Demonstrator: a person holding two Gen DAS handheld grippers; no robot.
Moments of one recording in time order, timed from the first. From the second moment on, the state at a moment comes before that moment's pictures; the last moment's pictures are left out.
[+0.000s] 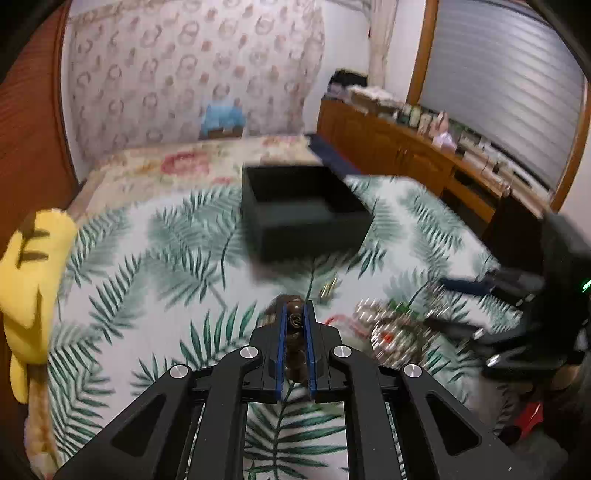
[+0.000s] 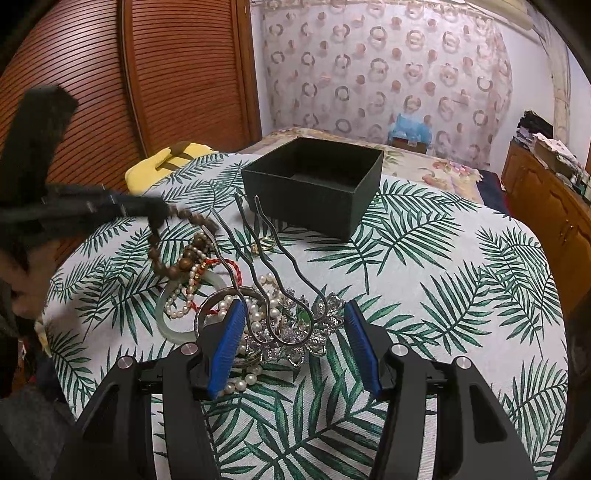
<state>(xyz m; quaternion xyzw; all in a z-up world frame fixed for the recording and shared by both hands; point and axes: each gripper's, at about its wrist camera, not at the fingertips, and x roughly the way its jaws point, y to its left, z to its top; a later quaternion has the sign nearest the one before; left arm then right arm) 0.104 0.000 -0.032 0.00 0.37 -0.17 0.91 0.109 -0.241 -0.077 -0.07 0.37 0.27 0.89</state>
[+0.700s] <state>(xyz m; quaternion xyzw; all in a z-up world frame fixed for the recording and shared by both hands) 0.110 -0.015 0.071 0.00 0.27 -0.18 0.95 0.121 -0.247 -0.058 -0.08 0.35 0.27 0.90</state>
